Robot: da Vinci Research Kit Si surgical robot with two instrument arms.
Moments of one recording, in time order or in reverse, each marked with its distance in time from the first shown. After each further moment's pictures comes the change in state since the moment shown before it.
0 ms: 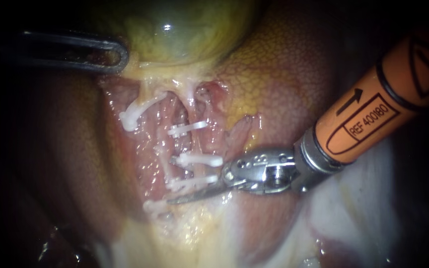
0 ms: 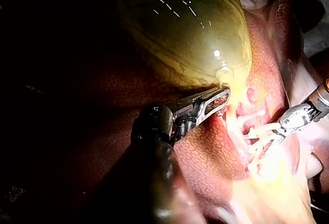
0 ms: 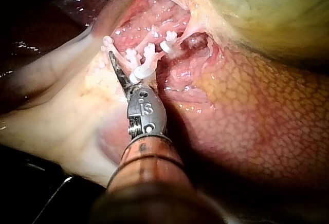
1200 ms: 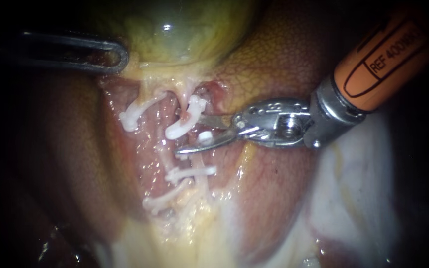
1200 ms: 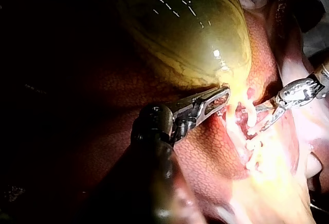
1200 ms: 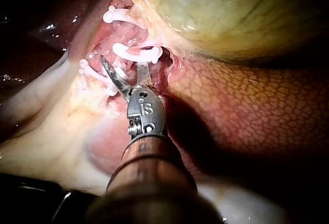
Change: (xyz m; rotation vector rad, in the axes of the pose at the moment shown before) right arm 0.006 0.004 -0.004 0.042 0.012 0.097; left arm 0.000 0.000 0.000 -0.001 -0.001 0.000
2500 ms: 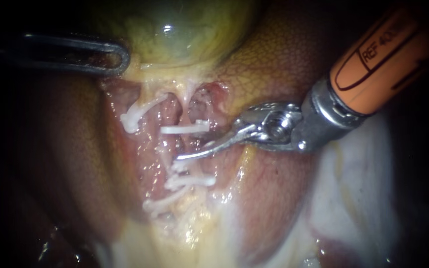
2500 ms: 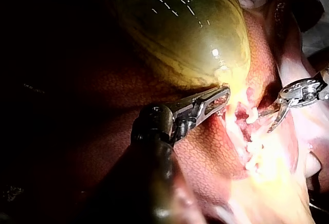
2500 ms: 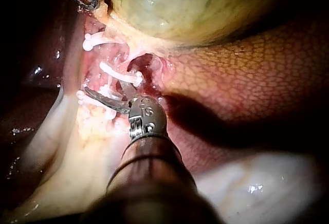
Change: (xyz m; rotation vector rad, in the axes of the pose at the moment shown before) right arm 0.000 -0.001 -0.001 0.216 -0.109 0.373; left arm 0.000 0.000 0.000 -0.004 -0.002 0.001
